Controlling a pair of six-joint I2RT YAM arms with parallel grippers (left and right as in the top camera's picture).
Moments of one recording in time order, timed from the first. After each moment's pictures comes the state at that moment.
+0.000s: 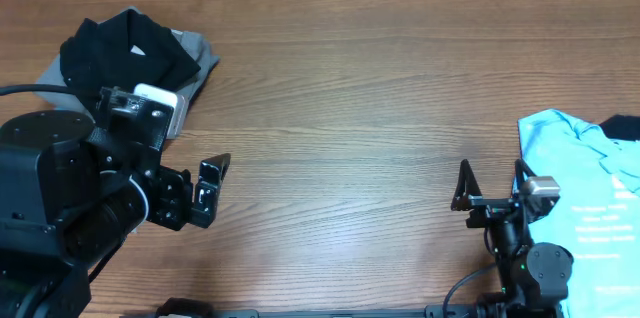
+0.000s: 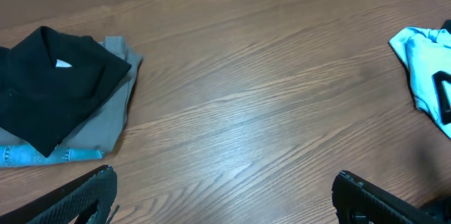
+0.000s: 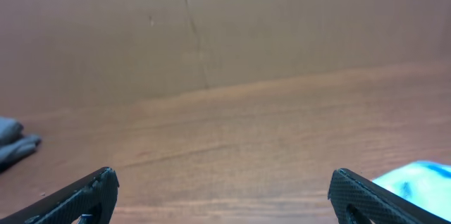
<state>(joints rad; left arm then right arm) -0.17 1.10 1.89 -1.53 0.17 0.06 0.01 0.02 0.12 -0.18 -0.06 0.18</state>
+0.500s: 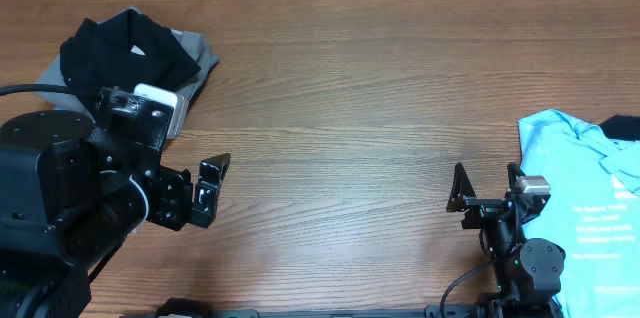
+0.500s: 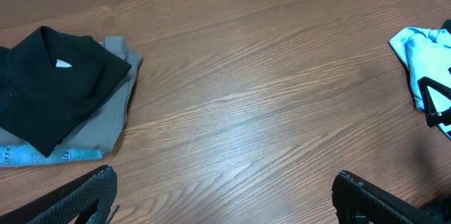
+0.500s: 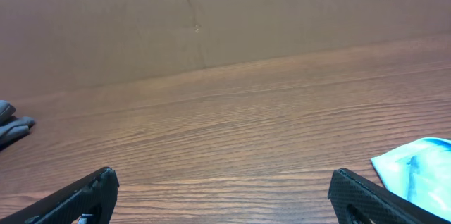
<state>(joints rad) -0.17 1.10 1.89 -1.53 0.17 0.06 0.01 0.02 0.07 -0.17 -0.06 0.18</state>
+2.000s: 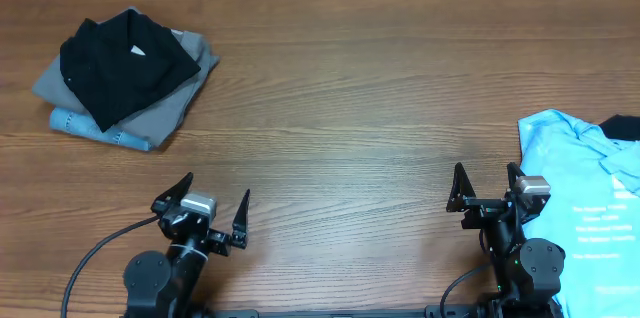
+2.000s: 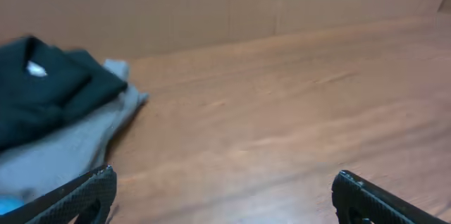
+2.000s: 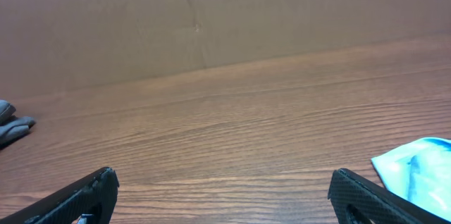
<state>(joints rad) -0.04 0.02 0.22 -0.41 0.24 0.06 0.01 0.02 0.07 -0.17 -0.07 0.18</state>
